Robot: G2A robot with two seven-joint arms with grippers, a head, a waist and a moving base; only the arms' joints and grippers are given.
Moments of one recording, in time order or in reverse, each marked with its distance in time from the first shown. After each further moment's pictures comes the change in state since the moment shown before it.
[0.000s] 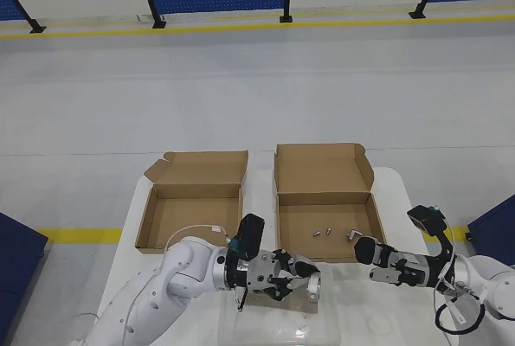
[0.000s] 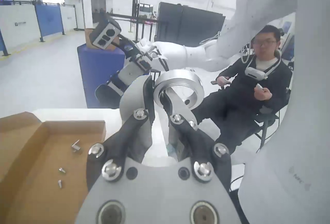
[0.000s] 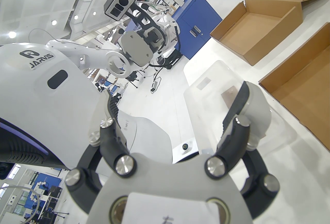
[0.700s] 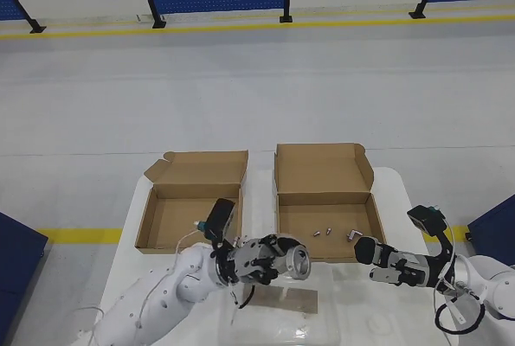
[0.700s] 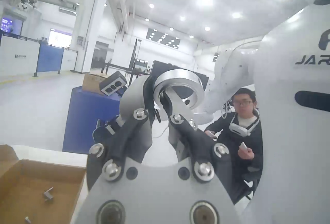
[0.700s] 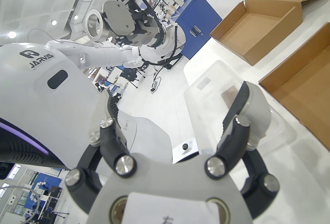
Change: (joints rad) left arm -0.102 0.026 0.208 0.096 -0.014 0.000 0.626; right arm 0.000 0.000 0.000 0.000 0.000 0.000 0.000
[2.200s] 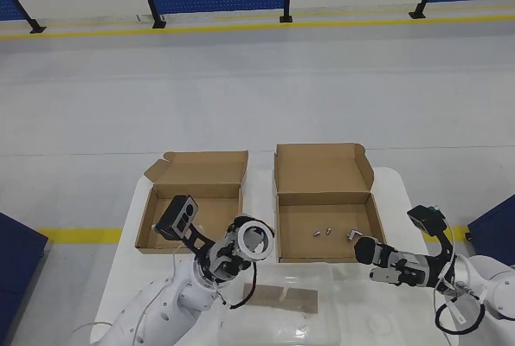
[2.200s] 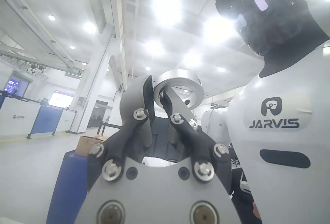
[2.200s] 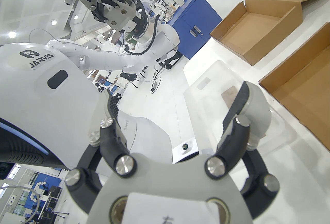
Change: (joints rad) left arm 0.139 -0.063 -0.162 -0.113 0.002 0.000 0.199; right arm 0.000 0.000 0.000 0.000 0.000 0.000 0.000
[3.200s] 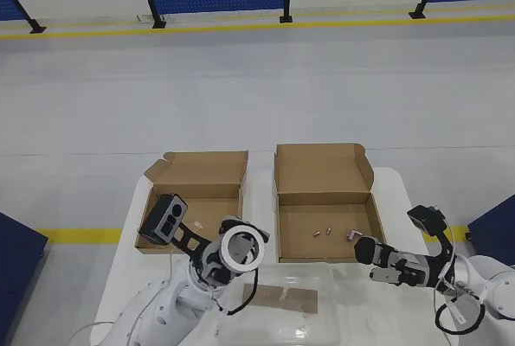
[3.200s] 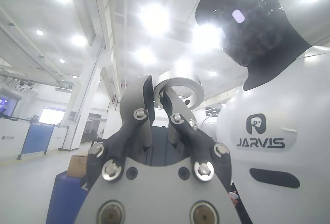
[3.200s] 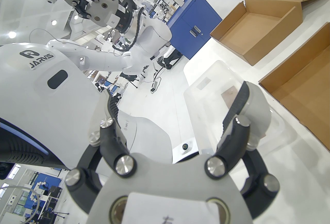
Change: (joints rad) left arm 0.024 -0.040 -0.070 -0.115 0.020 0.001 0.001; right arm 0.000 0.000 0.000 0.000 0.000 0.000 0.000
